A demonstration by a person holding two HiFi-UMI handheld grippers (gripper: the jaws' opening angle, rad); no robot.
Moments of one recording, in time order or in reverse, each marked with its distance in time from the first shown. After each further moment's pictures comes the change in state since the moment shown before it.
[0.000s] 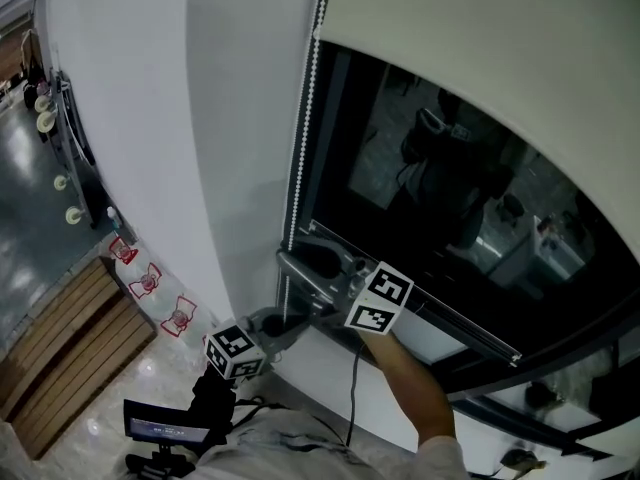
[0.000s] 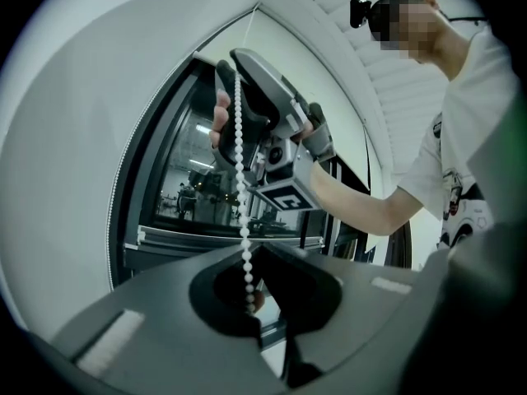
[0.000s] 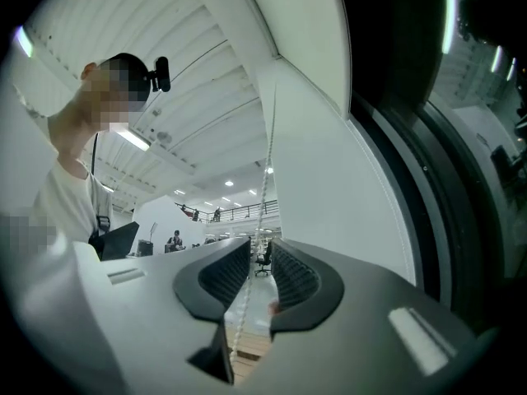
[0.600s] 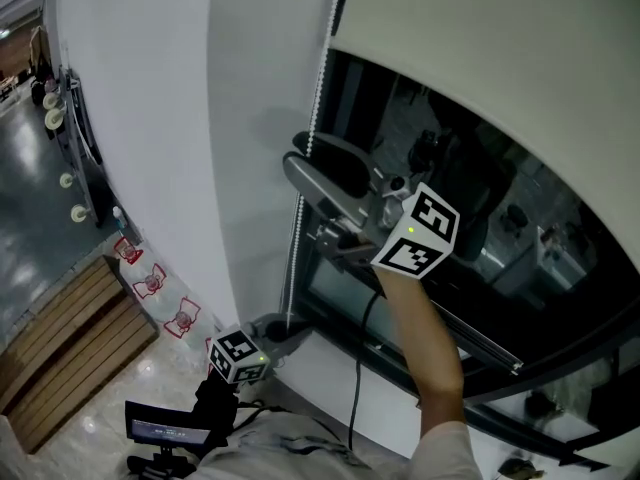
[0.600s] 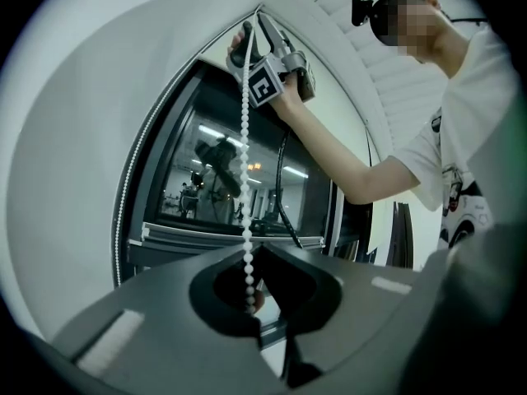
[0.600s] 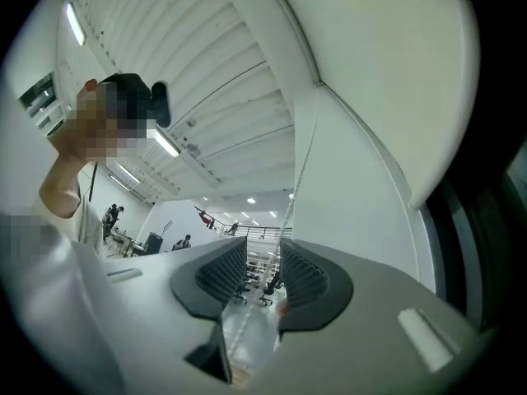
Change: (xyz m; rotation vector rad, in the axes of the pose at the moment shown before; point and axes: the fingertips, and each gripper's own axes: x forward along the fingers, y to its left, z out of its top) left arm -0.002 0.003 -0.006 -0.012 -0.001 0.013; right arm 0.056 0.012 0.164 -0.224 -0.159 0.142
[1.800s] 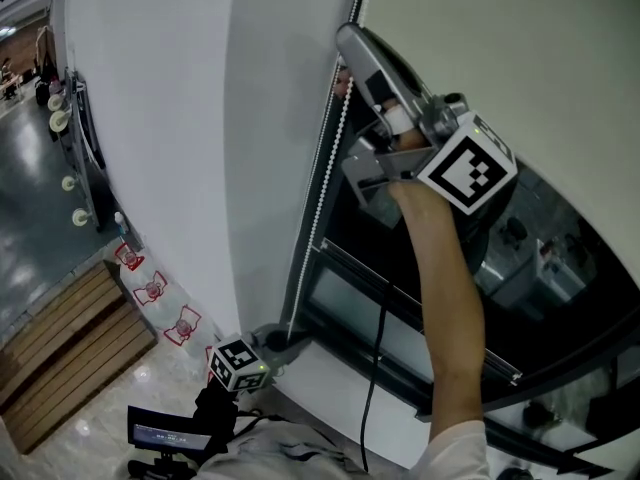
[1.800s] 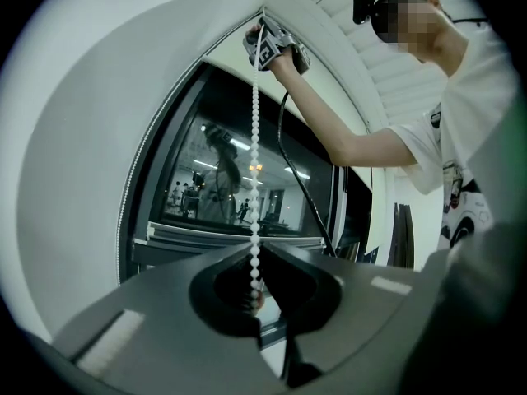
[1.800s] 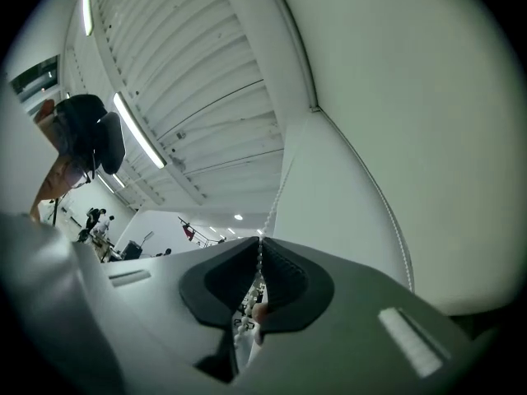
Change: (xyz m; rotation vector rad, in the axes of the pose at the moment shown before) left arm -0.005 0.003 -0.005 -0.005 -0.006 0.011; right arm 0.043 -0.040 0.130 -0.062 -0.130 -0.087
